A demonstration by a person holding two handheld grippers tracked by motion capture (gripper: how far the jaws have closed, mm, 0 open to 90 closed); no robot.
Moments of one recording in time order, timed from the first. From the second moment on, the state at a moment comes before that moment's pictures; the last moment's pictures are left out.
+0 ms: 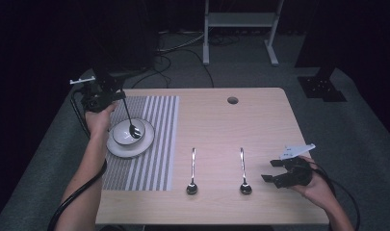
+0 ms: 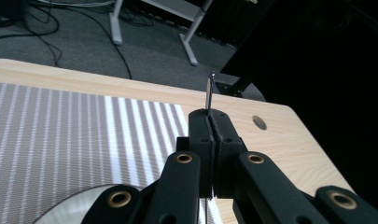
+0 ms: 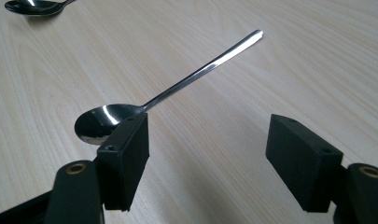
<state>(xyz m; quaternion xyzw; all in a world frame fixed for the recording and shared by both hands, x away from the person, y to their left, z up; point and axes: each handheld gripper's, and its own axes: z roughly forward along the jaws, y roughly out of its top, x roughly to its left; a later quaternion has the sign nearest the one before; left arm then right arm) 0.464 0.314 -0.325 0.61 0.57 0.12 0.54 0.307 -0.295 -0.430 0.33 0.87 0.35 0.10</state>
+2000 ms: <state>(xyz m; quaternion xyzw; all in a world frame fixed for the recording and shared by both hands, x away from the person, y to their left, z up) 0.453 0.371 -0.392 0.57 0.65 0.16 0.48 0.306 -0.299 -0.430 0.33 0.87 0.35 0.10</state>
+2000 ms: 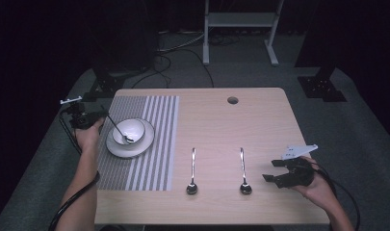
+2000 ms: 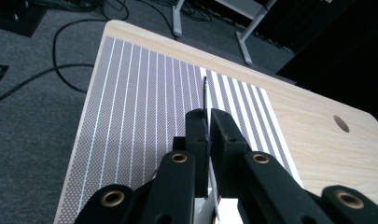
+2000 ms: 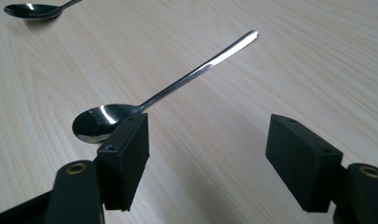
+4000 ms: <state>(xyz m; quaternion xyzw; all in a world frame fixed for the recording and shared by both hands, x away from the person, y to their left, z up) 0.365 0.336 -0.404 0.65 0.55 0.16 0.49 0.309 -0.308 -0.430 0.37 0.85 0.36 0.12</state>
